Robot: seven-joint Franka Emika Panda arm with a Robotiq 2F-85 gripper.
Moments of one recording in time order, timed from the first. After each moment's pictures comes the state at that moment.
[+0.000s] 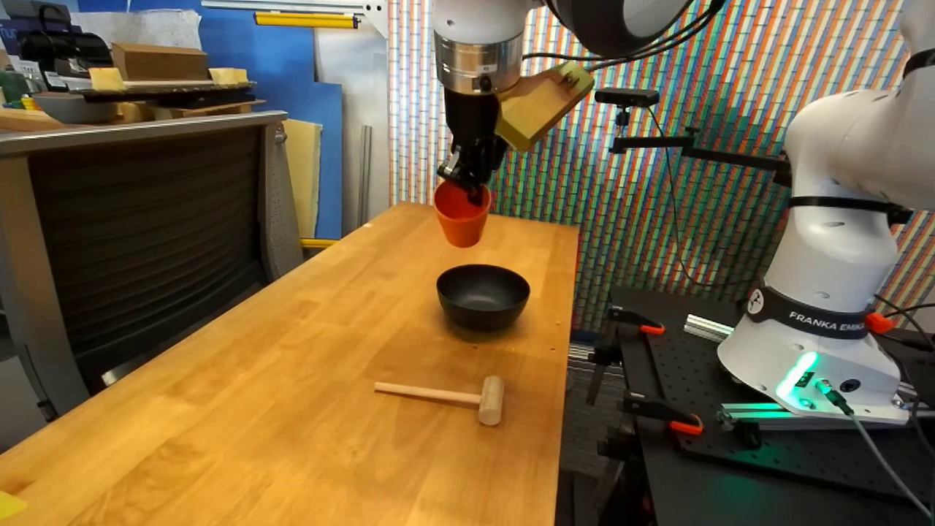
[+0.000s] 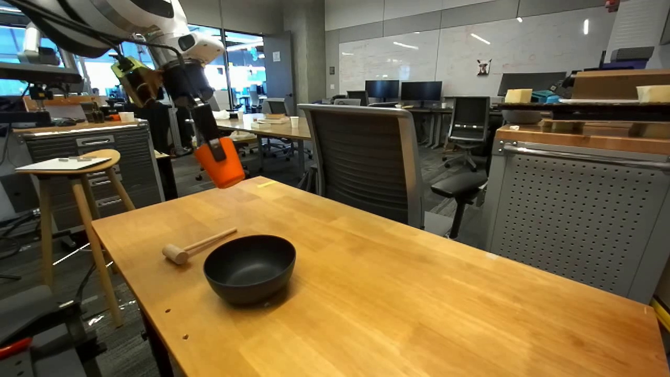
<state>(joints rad) 0.18 -0.12 0.13 -2.34 -0.53 2.08 0.99</state>
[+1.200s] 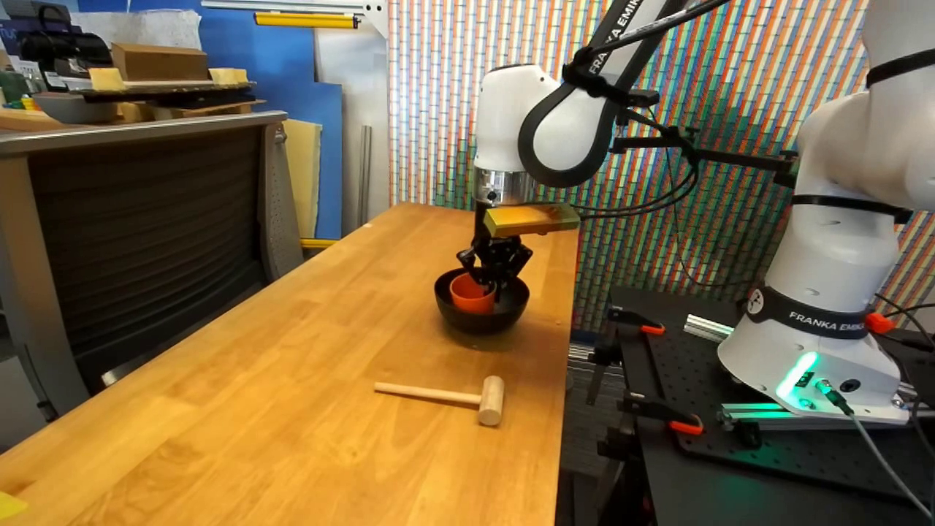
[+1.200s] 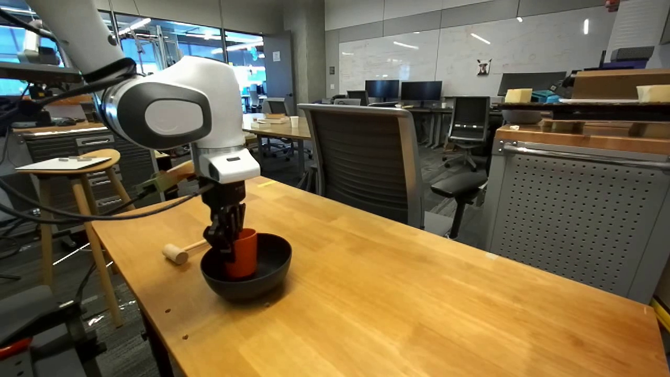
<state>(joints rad) 0.00 0.15 0.01 -2.58 0.06 2.73 0.85</state>
